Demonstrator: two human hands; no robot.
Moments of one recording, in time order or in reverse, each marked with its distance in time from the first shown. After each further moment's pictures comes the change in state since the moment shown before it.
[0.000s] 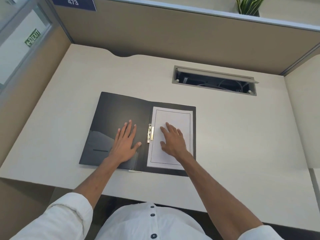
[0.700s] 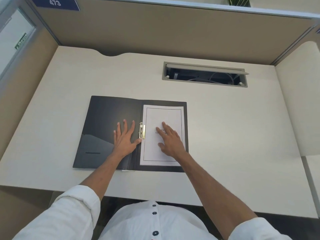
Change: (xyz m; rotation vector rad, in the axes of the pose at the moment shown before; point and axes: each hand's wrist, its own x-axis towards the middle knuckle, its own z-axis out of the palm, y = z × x) left_hand 0.017 0.047 -0.004 -0.177 -0.051 -0.151; right_hand -0.018 0.034 0.005 0.077 -0.068 -0.003
